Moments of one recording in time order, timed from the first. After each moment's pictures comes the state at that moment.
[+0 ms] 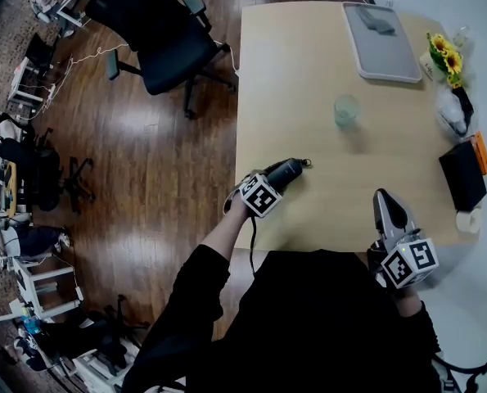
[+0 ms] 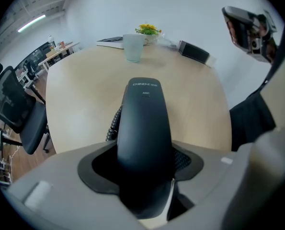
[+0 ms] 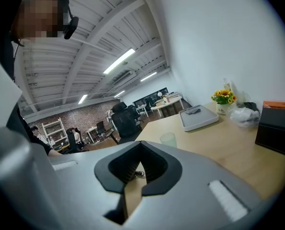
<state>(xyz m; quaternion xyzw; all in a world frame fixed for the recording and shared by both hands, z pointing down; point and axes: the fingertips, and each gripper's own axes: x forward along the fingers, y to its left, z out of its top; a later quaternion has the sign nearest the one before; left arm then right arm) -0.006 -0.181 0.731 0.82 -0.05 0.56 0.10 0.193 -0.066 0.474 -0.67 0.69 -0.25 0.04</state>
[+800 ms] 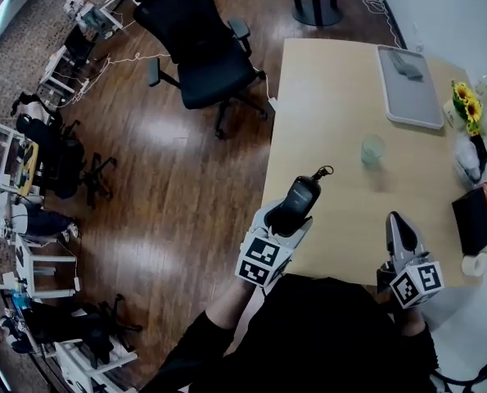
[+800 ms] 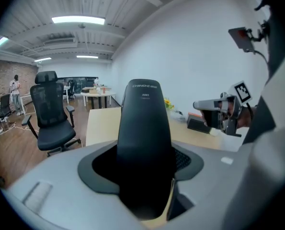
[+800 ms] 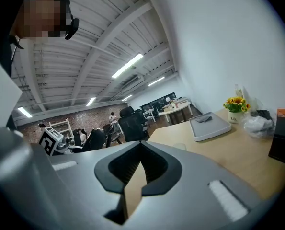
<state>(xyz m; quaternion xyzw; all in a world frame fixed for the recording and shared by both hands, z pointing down) 0.006 -0.169 0.506 0.93 -0.25 0.25 0.12 0.194 -0.095 0.449 -0.65 0.73 -0.22 0.05</state>
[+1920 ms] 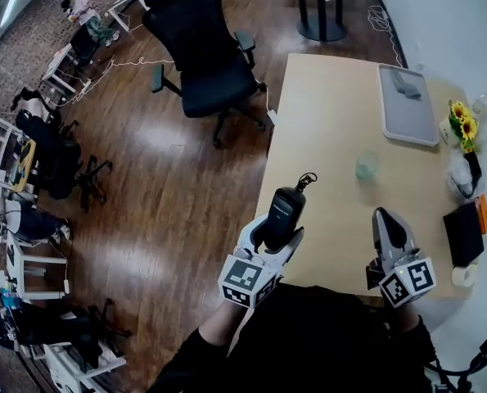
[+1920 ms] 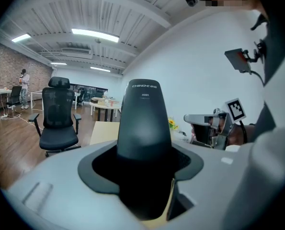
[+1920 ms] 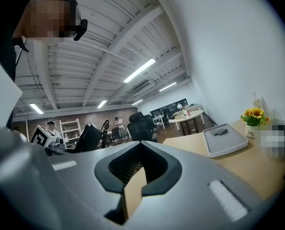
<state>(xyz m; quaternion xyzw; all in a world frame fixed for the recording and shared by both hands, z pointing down) -0.040 -0.167 0.432 0.93 -0.30 0.14 0.14 0.140 -0.133 0.386 -0.61 0.77 -0.15 0.06</state>
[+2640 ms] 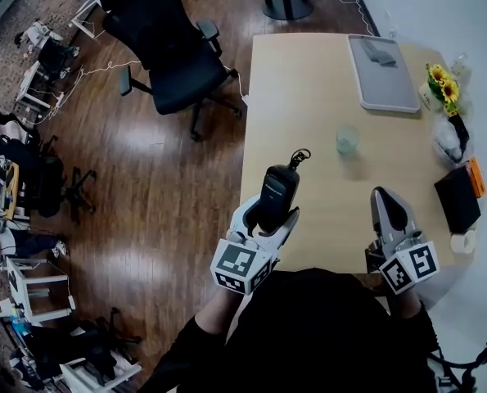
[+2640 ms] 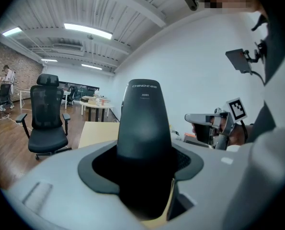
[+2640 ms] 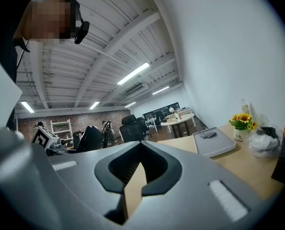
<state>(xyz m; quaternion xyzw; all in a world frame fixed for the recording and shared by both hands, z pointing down) 0.009 -0.169 0.441 0.95 -0.25 0.14 0.14 0.180 -0.114 0.388 -0.66 0.74 -0.15 0.06</state>
